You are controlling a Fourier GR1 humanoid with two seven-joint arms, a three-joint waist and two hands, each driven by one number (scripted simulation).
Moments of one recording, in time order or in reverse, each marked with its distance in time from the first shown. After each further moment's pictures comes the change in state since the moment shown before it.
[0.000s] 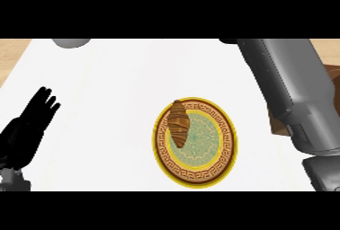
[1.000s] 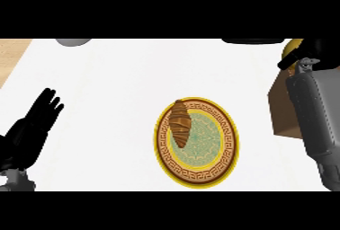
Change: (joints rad) left arm 0.004 -0.026 -0.005 0.003 -0.021 -0.014 -0.015; right arm 0.426 -0.096 -0.138 -0.291 -0.034 0.000 -0.125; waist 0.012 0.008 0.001
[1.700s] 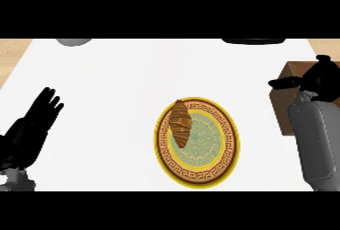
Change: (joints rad) left arm -0.007 -0.004 0.010 0.005 -0.005 -0.010 -0.004; right arm 0.209 0.070 -0.126 -0.032 -0.163 -0.170 -0.091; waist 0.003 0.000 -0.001
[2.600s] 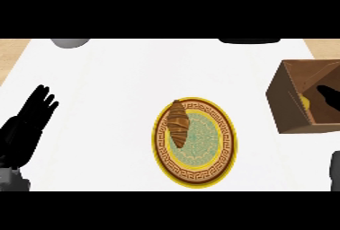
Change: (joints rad) left arm -0.008 0.009 0.018 -0.038 0.004 0.016 0.049; right arm 0.325 0.099 -0.126 -0.649 -0.132 -0.365 -0.047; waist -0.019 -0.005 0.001
